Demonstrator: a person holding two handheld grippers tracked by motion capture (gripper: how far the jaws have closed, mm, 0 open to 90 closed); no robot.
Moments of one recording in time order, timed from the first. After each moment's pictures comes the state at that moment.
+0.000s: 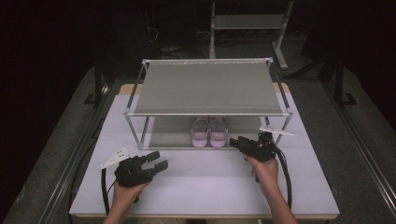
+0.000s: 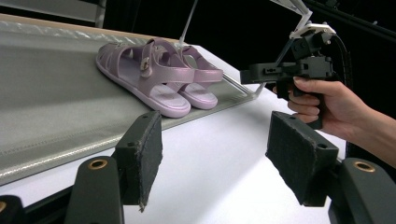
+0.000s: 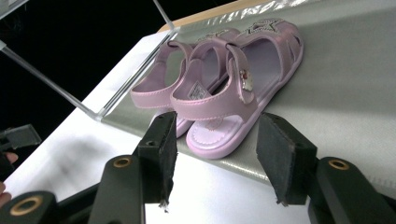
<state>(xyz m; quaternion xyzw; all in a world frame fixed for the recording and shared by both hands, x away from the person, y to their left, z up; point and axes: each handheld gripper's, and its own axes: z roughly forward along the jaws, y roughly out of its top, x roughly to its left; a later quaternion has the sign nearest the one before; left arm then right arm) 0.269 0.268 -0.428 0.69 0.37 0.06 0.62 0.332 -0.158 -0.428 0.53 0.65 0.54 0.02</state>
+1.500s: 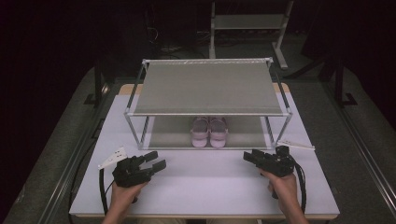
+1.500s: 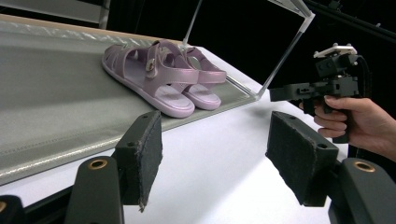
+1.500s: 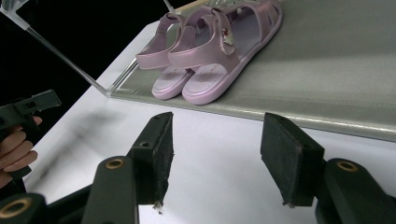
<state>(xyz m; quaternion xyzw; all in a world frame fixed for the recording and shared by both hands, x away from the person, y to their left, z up) 0.268 0.273 -0.427 0.69 0.37 0.06 0.62 0.290 -0.200 -0.436 0.53 0.65 0.54 0.01</state>
